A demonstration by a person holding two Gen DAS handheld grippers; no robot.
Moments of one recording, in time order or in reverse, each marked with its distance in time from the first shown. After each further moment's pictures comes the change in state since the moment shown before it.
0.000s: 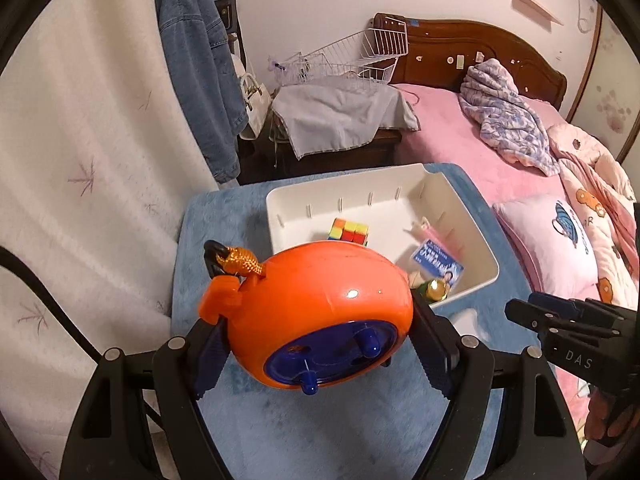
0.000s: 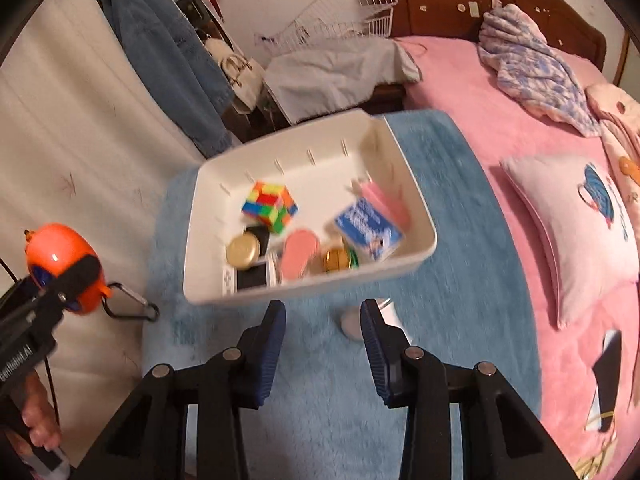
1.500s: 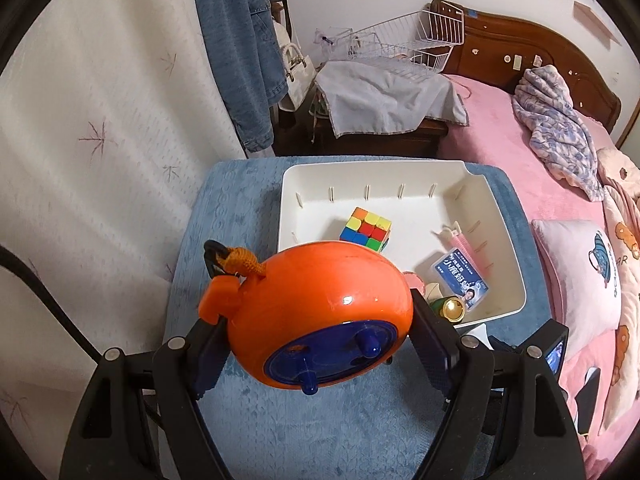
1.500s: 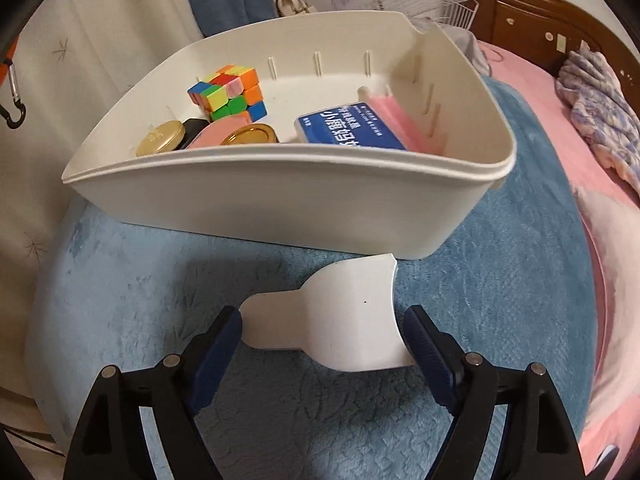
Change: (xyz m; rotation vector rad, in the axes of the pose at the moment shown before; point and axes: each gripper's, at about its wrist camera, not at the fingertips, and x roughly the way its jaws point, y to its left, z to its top) left arm 0.037 -0.023 0.009 -0.153 0.085 0.137; right arm 0.168 -0.070 -0.056 -0.339 0.004 0.038
